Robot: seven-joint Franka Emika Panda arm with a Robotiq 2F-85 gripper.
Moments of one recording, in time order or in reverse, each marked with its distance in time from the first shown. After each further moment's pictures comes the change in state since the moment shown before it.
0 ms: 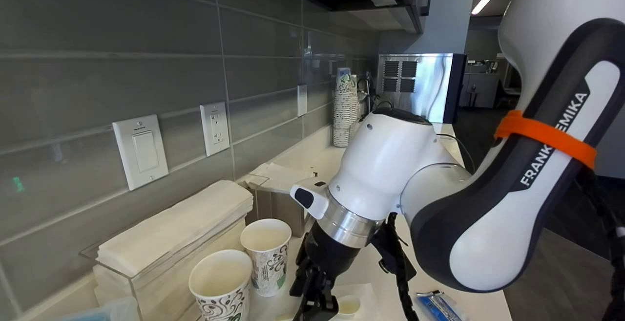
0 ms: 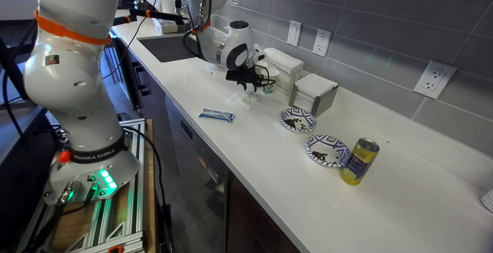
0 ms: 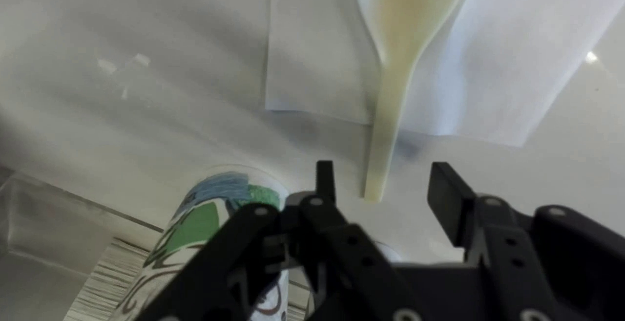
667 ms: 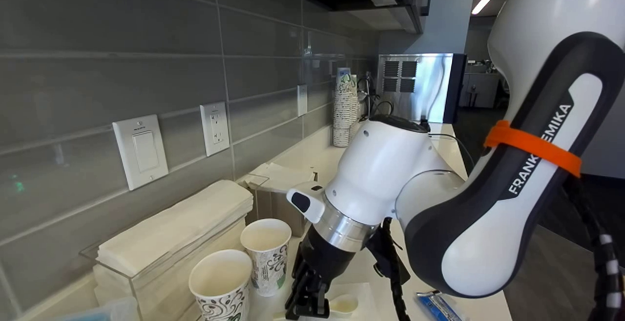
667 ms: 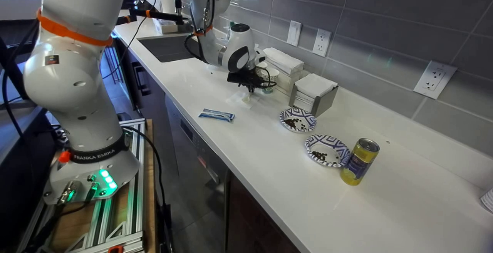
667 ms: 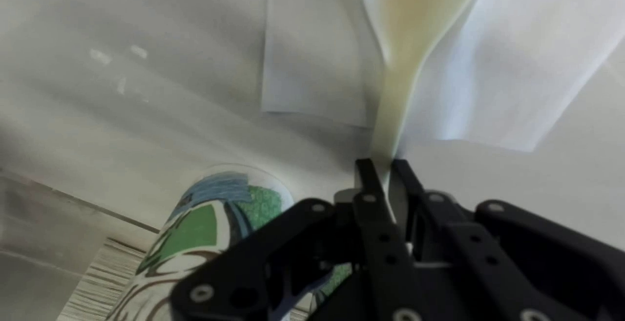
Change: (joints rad) arm -0.002 0.035 0.000 0.024 -0.011 0.023 -0.003
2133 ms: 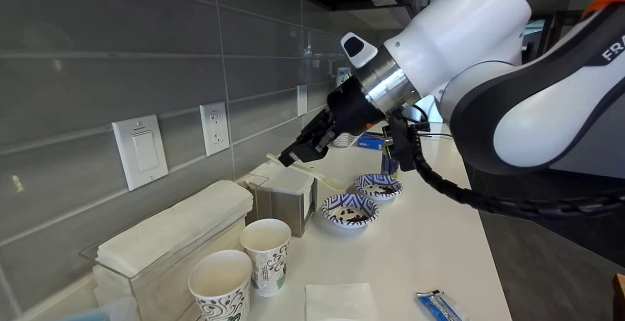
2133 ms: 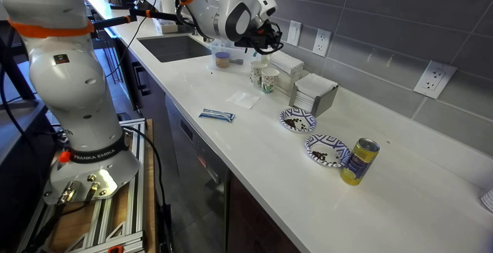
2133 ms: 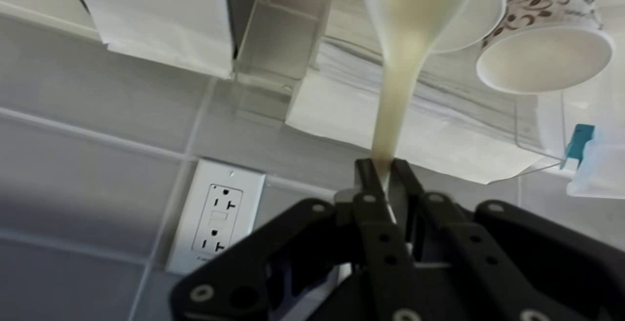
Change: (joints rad) arm 0.130 -0.411 -0.245 -0.161 -0.005 0.244 0.231
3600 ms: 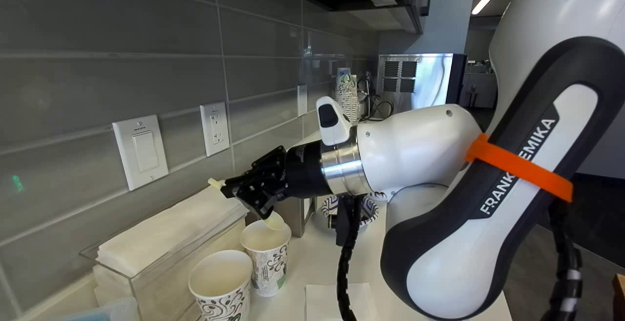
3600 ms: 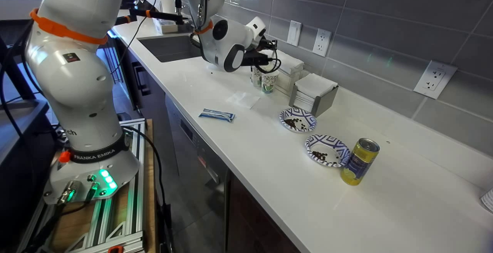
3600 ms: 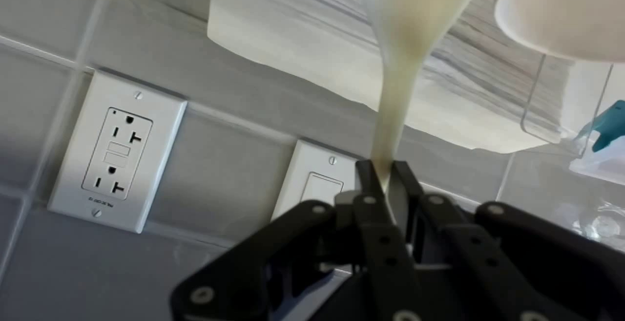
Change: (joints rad) arm 0.140 0.431 0.012 0.196 0.262 0.582 -0.300
